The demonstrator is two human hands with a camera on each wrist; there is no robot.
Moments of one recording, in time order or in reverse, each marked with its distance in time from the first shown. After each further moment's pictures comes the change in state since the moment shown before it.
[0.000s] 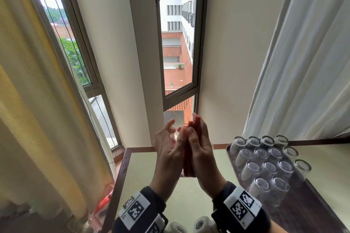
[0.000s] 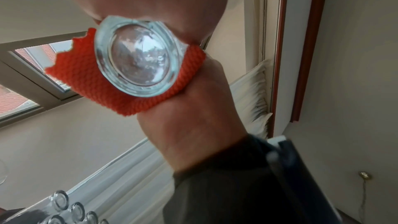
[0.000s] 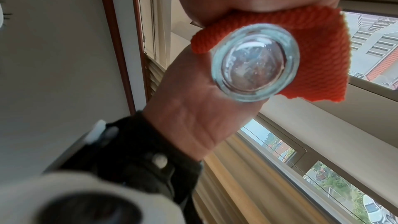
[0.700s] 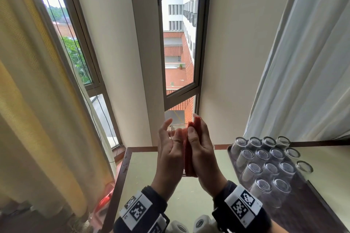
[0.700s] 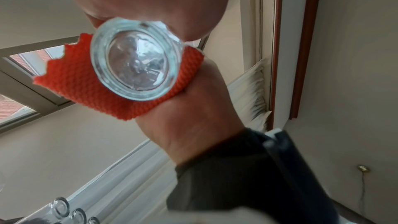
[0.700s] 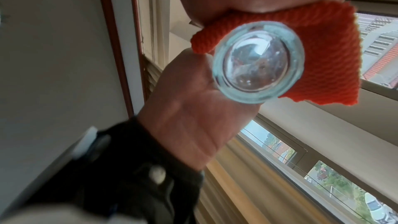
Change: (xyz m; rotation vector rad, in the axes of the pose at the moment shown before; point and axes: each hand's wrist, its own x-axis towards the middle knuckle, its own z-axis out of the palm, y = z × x) left_hand 0.002 -0.002 0.000 -0.053 0.024 0.007; right_hand 0.005 0.004 0.002 0.025 0.030 0.009
